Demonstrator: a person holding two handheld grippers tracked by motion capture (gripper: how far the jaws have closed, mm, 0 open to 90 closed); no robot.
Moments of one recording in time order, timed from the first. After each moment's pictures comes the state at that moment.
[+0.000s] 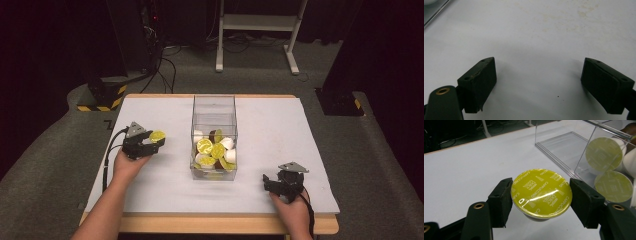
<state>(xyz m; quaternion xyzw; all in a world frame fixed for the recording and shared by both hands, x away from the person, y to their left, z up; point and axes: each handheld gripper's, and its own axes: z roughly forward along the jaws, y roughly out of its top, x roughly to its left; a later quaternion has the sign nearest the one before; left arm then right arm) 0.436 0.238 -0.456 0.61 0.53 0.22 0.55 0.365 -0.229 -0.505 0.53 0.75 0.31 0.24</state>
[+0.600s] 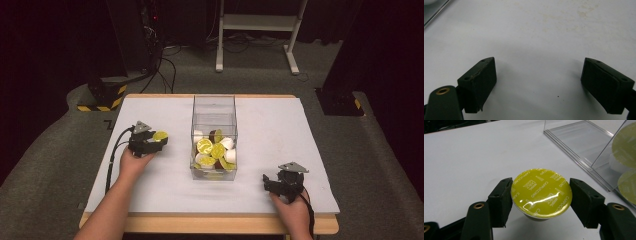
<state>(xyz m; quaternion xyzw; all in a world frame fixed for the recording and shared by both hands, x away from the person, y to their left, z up) 0.461 0.233 -0.481 0.61 0.56 0.21 0.52 0.365 -0.229 -0.505 0.53 0.75 0.31 0.24</state>
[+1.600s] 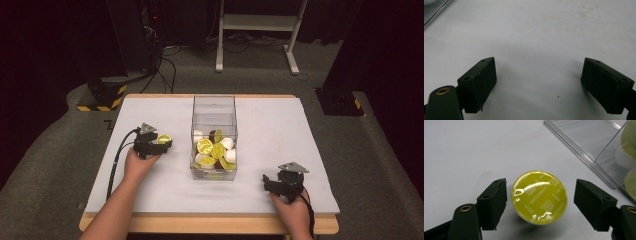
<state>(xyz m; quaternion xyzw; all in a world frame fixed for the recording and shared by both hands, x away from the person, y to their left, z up) 0.463 0.223 -0.490 0.61 0.57 0.21 0.51 0.365 -0.229 -0.505 0.53 0.75 0.31 0.24</state>
